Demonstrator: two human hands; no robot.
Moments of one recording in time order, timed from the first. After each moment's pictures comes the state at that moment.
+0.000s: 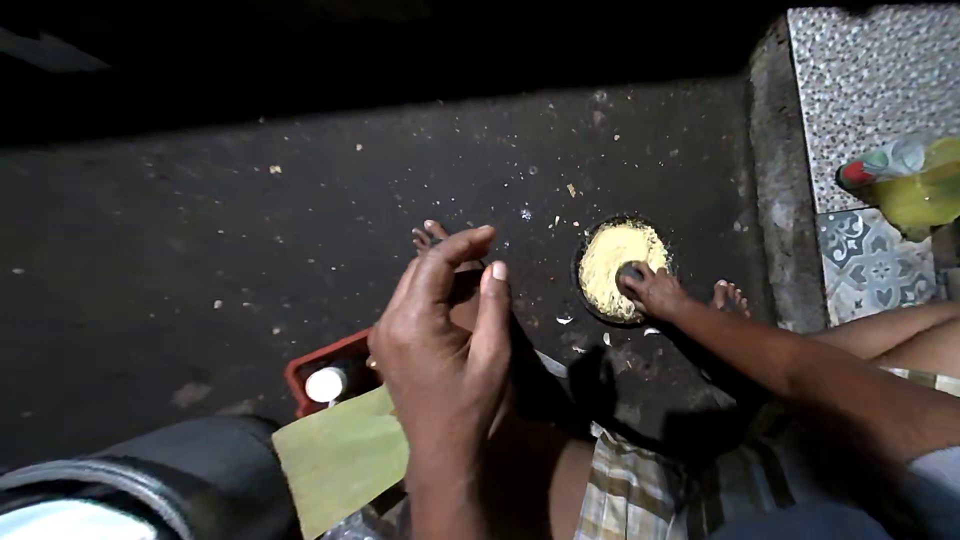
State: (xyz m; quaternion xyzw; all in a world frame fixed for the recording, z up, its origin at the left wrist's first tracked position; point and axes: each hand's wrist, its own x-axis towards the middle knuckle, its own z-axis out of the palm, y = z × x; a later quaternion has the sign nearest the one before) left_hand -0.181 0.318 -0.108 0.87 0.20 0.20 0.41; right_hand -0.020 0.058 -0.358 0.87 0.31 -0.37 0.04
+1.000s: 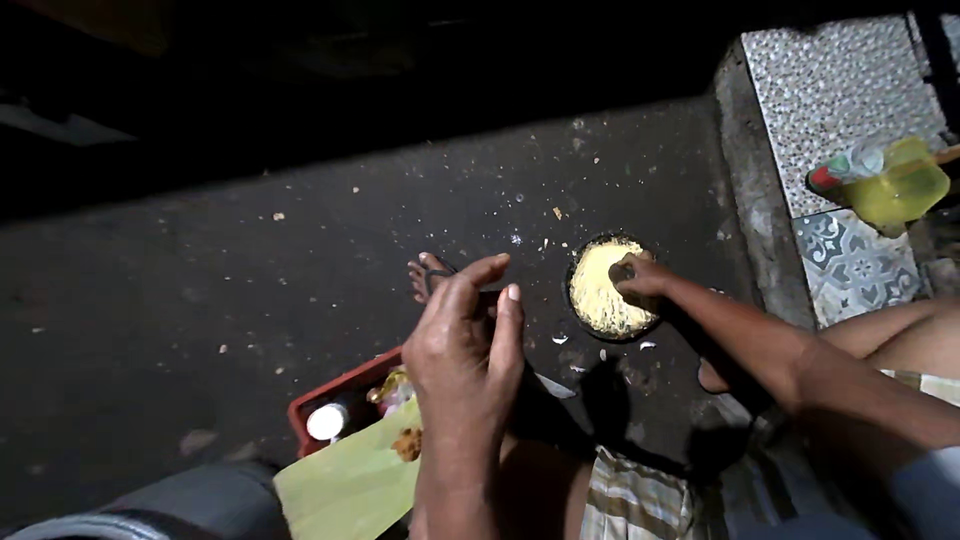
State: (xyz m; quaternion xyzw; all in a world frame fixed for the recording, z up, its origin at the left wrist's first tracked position) left_hand -0.165 0.306 -0.110 0.89 0.15 0.19 0.38; right_hand 0.038 0.072 -0.338 0.88 0.11 -0.43 -0.15
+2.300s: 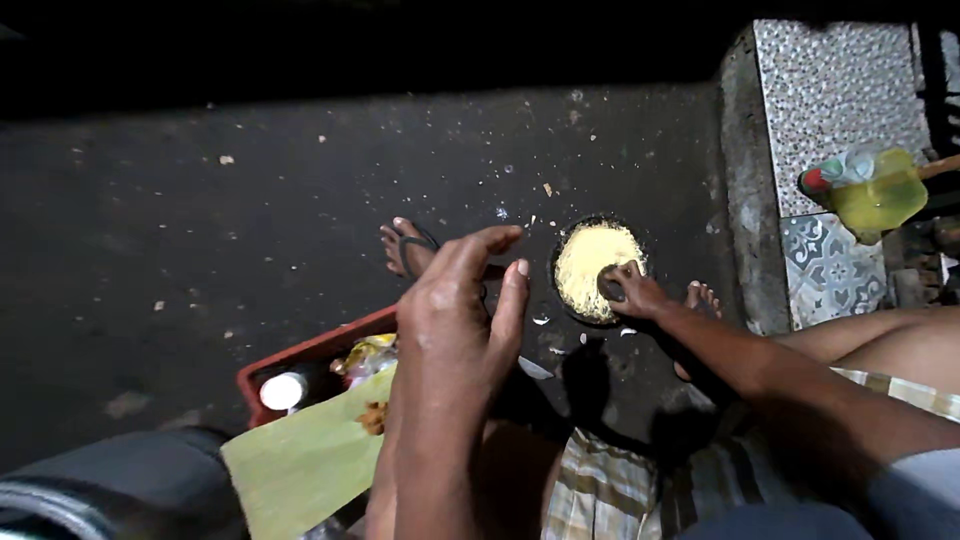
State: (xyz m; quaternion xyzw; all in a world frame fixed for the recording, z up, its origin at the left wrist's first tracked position) left_hand -0.164 0.300 -0.111 0.92 0.13 0.12 0.35; right_hand -0.016 0.032 -0.362 0.88 0.24 -0.40 -0.09
